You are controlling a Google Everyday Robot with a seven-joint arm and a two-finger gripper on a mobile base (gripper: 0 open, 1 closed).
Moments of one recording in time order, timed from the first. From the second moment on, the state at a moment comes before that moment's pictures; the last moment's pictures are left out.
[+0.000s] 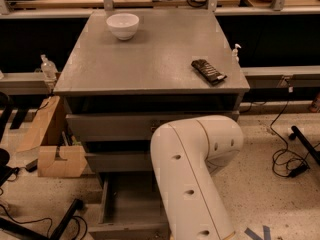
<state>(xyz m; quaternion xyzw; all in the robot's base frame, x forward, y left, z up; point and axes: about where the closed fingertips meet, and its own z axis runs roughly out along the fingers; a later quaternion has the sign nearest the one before) 0.384 -0.070 0.204 0.61 -0.77 -0.17 0.08</state>
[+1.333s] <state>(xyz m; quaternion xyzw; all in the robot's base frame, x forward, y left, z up) 0.407 -0.080 0.235 0.63 -0.76 -0.13 0.04</state>
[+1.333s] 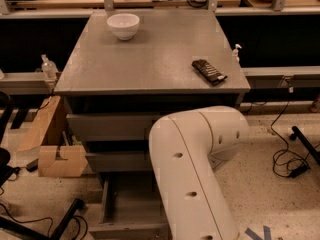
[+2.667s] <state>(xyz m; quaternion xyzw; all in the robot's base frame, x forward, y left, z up) 0.496 -0.146 0.273 0.70 -0.71 -0.03 -0.08</state>
